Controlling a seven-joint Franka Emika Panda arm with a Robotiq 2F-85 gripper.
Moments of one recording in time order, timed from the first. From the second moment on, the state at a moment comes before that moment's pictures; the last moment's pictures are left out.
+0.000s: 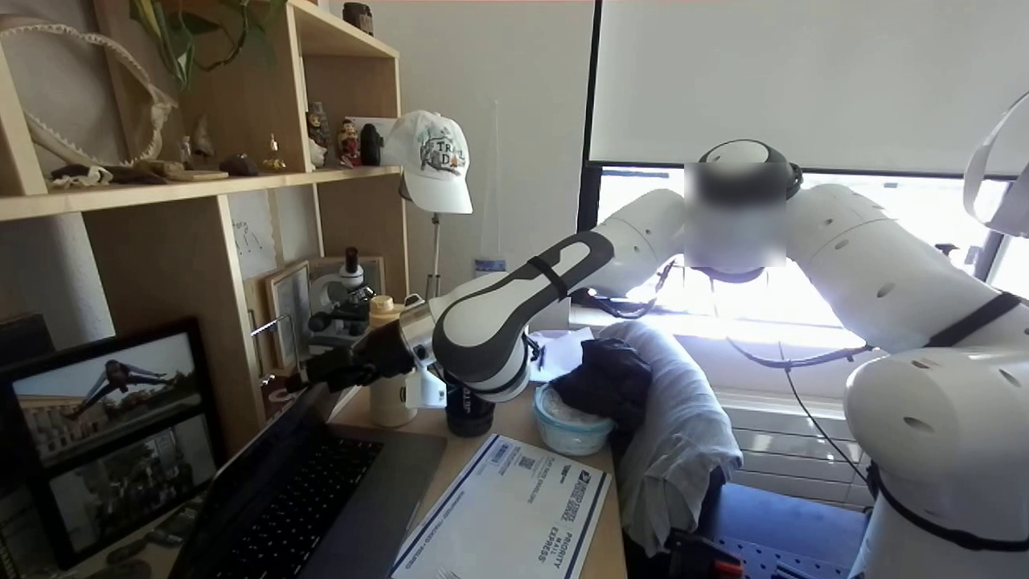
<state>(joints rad) 1.98 -1.08 -2.01 -2.10 -0.24 3.45 -0.29</state>
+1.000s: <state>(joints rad) 2.02 -1.12 -1.93 -2.04 -0.36 3.45 -0.33</state>
